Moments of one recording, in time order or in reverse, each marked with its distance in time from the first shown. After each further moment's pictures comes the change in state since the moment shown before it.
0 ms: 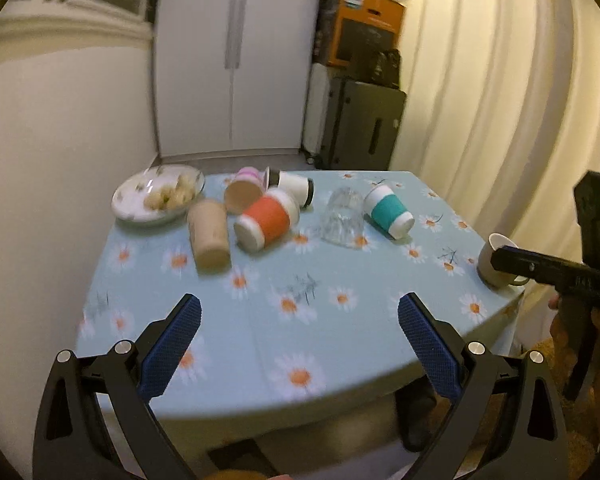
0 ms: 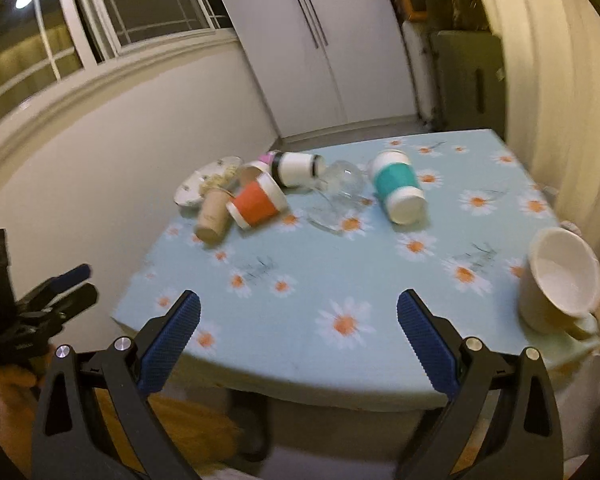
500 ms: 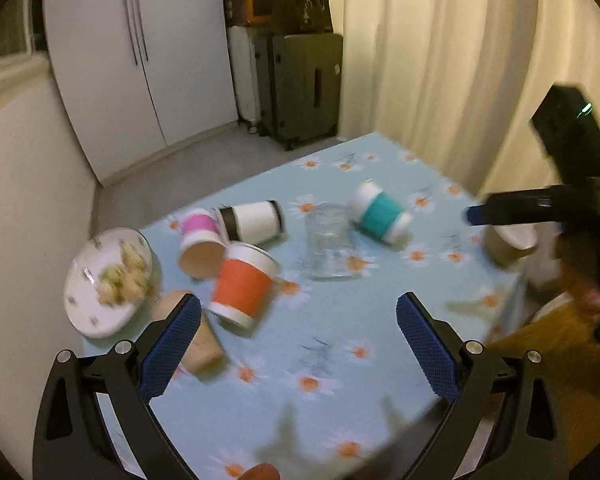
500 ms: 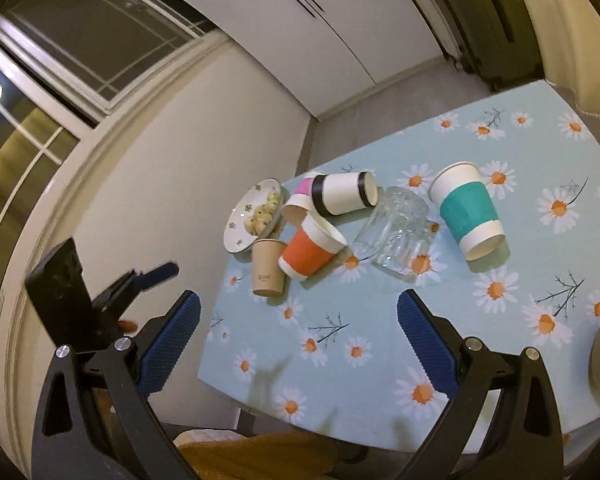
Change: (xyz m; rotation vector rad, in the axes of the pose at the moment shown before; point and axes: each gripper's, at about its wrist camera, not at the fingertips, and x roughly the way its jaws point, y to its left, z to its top) left arm 0.109 -0.003 0.117 0.313 0.215 -0.116; right arm 0.061 -0.025 0.105 0.230 0.166 0.214
